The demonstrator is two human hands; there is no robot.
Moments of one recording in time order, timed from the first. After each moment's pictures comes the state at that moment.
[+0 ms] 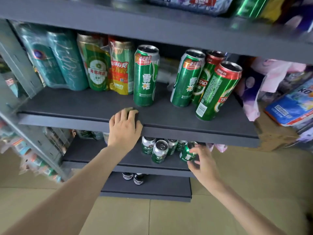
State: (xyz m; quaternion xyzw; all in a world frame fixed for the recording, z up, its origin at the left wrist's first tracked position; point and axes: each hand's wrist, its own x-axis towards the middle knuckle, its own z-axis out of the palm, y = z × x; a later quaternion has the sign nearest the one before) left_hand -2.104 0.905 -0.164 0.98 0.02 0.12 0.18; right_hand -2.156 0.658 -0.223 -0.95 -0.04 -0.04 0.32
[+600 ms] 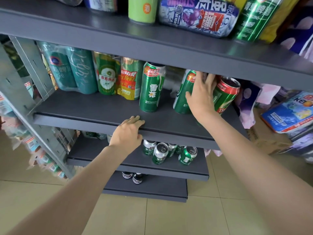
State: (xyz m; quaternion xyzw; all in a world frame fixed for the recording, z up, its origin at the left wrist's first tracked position) left_hand -2.116 0.922 -0.139 0.98 -0.06 0.03 0.20; right_hand -2.038 0.737 -0.054 -0.95 -0.03 -0.23 0.20
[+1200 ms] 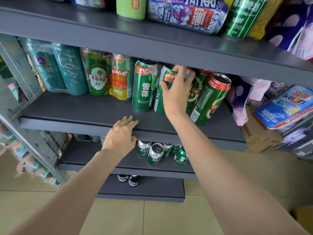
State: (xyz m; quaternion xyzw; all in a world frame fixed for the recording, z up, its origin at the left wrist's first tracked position) left_hand -2.119 0.919 -0.146 0.97 -0.06 0.06 0.21; right_hand -2.035 0.782 -0.069 -0.87 0.00 -0.34 0.36
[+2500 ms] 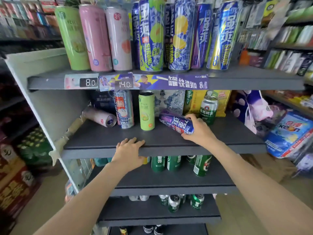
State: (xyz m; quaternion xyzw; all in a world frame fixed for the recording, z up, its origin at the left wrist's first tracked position) left_hand -2.121 0.977 0.101 1.00 -0.08 -0.01 0.03; right_hand -2.072 0.723 0.130 -0.96 -0.09 -0.10 0.25
